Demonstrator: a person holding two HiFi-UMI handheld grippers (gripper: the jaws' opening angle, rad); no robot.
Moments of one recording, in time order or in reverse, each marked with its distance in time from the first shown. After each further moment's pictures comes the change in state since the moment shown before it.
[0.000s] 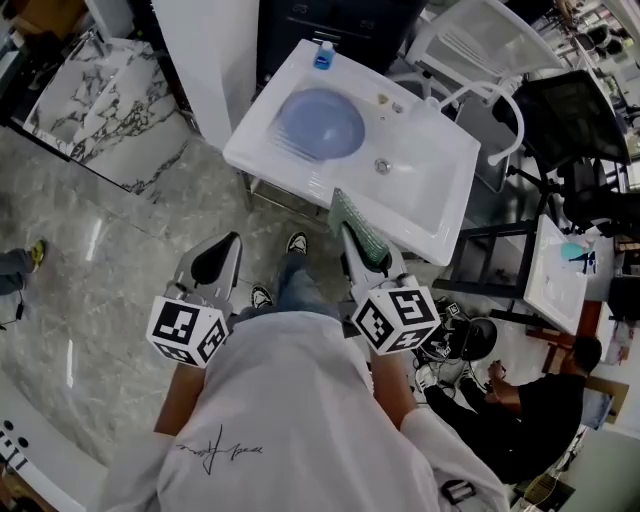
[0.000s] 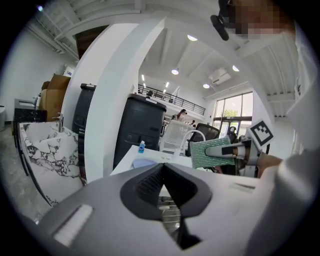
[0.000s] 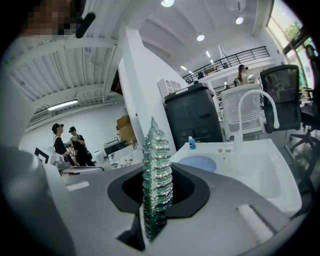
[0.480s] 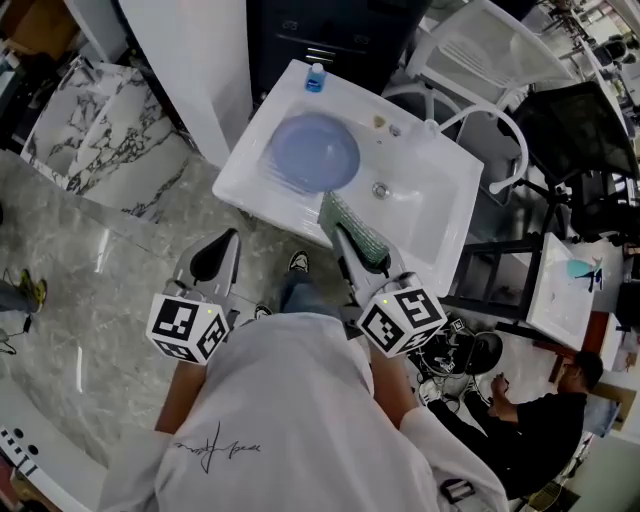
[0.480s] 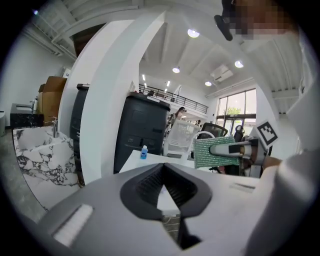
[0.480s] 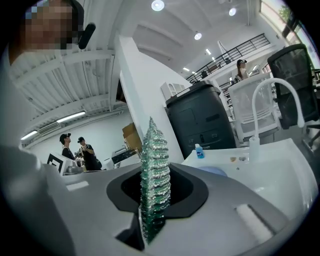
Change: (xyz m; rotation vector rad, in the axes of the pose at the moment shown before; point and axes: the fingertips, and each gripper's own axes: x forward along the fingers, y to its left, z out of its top) left arm 0.086 0.025 0.039 0.017 0.010 0.036; right arm 0.060 -0.040 0.049 0.053 -0.056 0.135
